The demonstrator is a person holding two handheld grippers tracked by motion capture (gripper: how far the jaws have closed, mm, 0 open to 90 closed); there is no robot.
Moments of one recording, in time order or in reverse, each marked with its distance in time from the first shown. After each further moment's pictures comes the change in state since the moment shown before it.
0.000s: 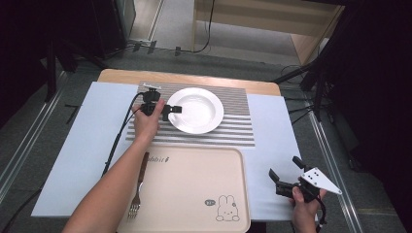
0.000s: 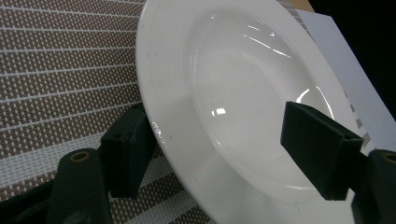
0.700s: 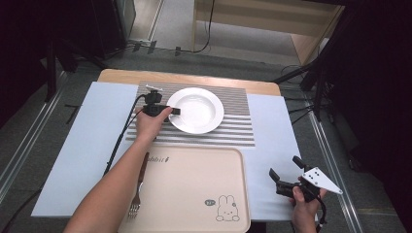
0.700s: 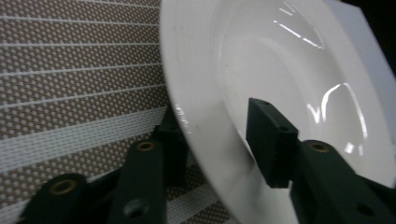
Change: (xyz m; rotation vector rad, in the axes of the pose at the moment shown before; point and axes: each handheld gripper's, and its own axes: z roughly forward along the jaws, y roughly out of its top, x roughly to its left) left arm 0.003 -0.003 0.011 0.044 0.049 -0.035; right arm -0.002 0.000 0.001 -0.009 0.001 0.009
